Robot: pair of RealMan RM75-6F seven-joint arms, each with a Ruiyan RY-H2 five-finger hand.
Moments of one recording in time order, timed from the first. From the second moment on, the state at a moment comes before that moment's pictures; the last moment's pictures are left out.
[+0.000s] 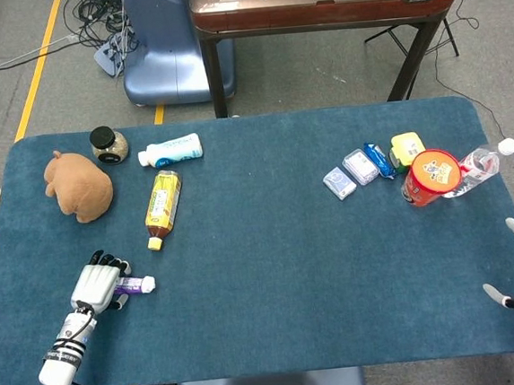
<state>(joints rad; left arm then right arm) -0.47 -1.42 -0.05 -1.40 1.21 1.01 0.38 -0.05 -1.02 0.06 -1.68 -1.49 1.56 0.25</state>
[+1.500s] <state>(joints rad) -0.48 -1.38 -0.05 -1.31 1.45 1.08 -0.15 0.03 -0.94 0.07 -1.83 -1.63 1.54 0.11</state>
